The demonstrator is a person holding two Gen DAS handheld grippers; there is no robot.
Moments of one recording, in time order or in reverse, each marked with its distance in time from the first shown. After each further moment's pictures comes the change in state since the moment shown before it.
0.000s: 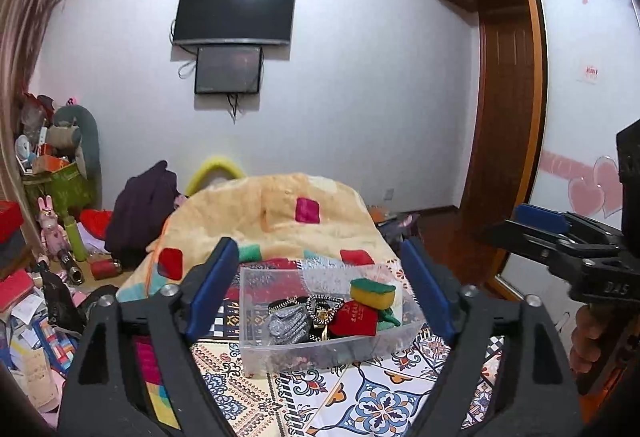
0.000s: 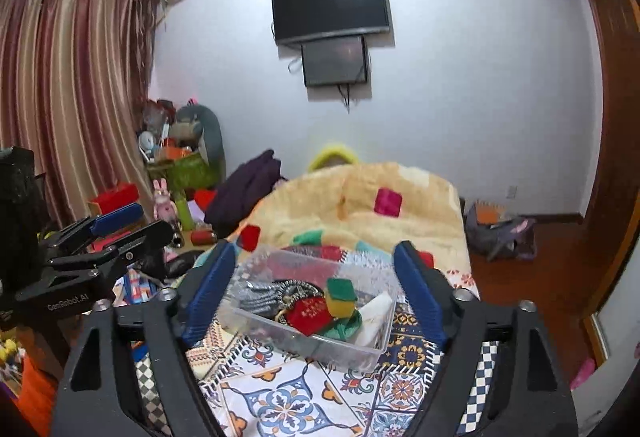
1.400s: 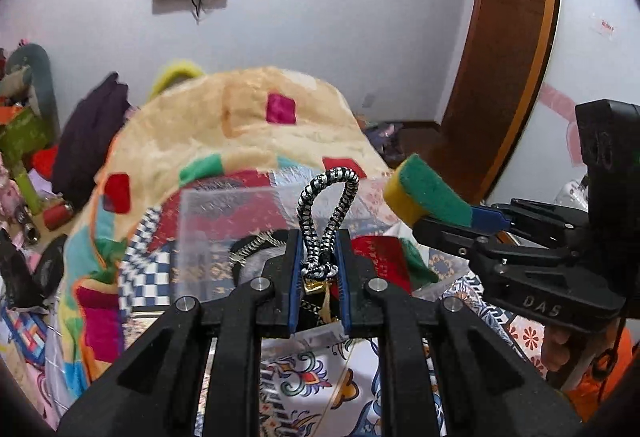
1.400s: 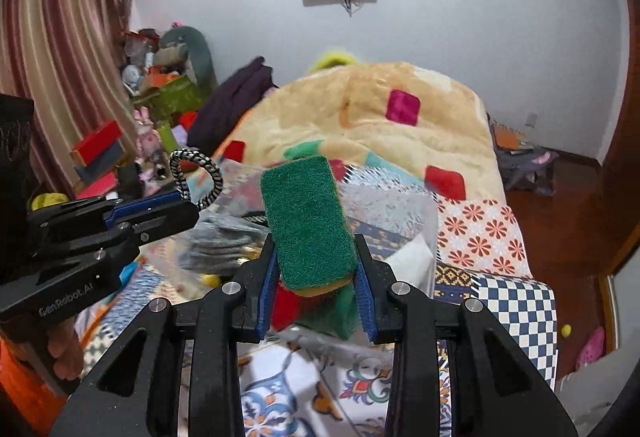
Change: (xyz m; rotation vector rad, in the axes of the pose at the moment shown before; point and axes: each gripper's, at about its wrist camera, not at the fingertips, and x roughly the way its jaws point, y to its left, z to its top) left arm 0.160 0.013 -0.057 -0.006 0.399 -0.125; right arm 0.152 -0.027 -0.057 0.036 0.348 0.014
